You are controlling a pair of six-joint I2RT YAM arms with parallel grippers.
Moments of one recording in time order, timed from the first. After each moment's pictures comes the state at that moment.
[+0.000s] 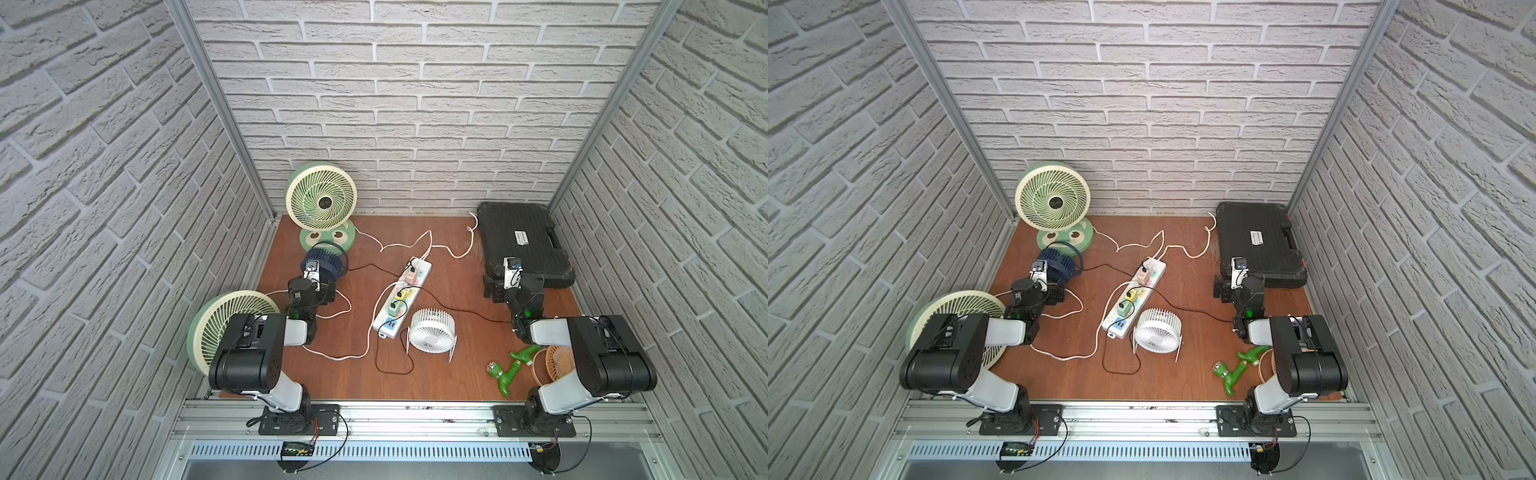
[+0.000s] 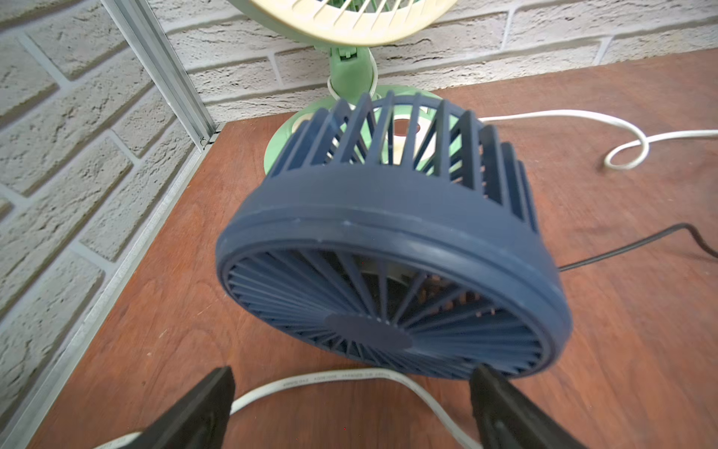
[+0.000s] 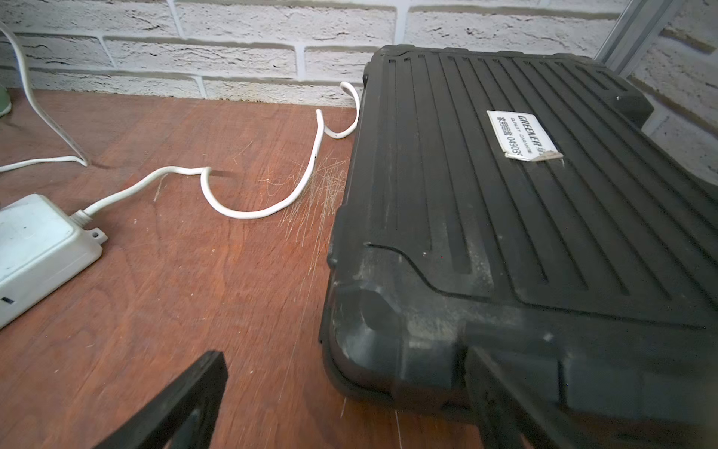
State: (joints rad) left arm 0.08 1.55 0.36 0.78 -0.08 0.11; right arm -0.03 1.55 0.40 0.75 -0.03 0.00
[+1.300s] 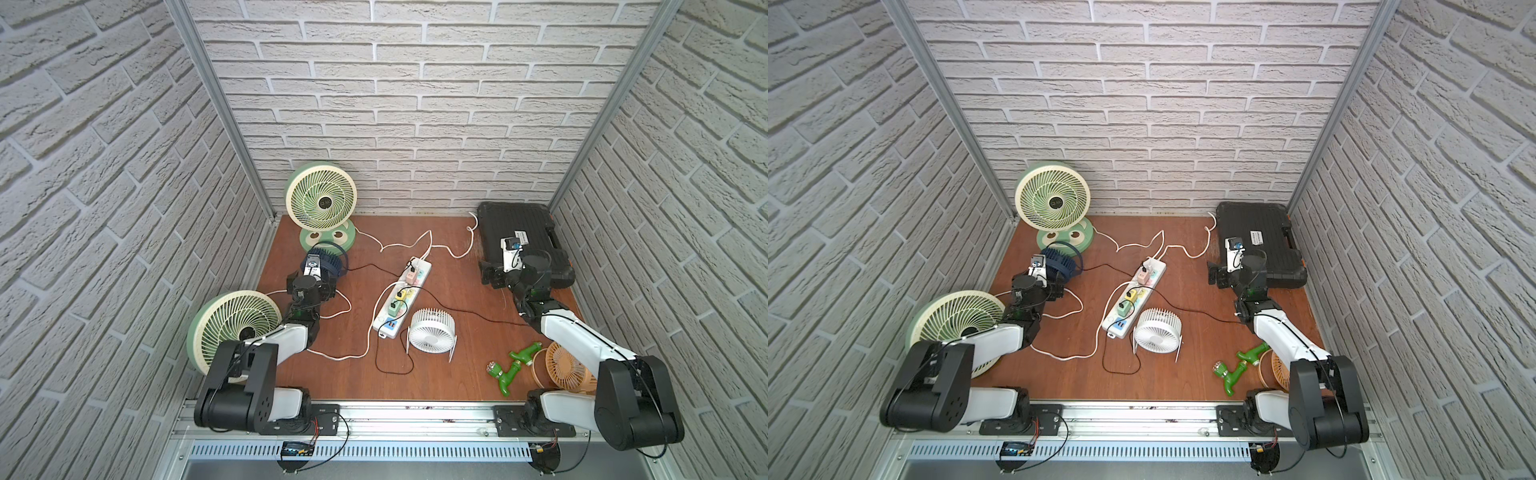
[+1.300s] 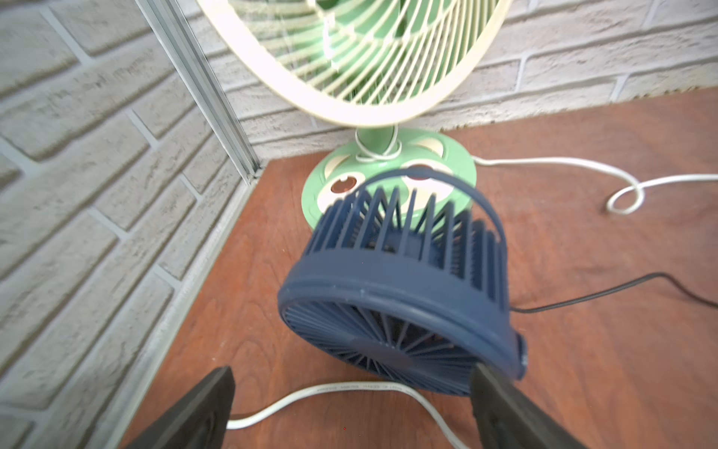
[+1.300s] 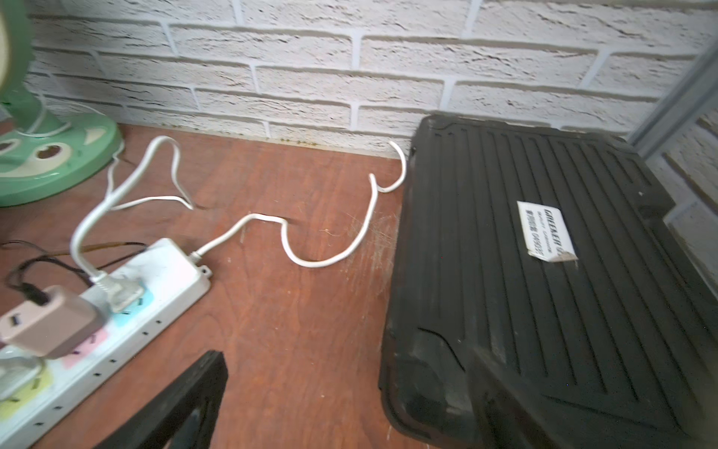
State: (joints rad) left arm -0.03 1.29 0.39 0.56 -0.27 0.12; right arm 0.06 1.26 0.67 0.17 -0.10 -0.01
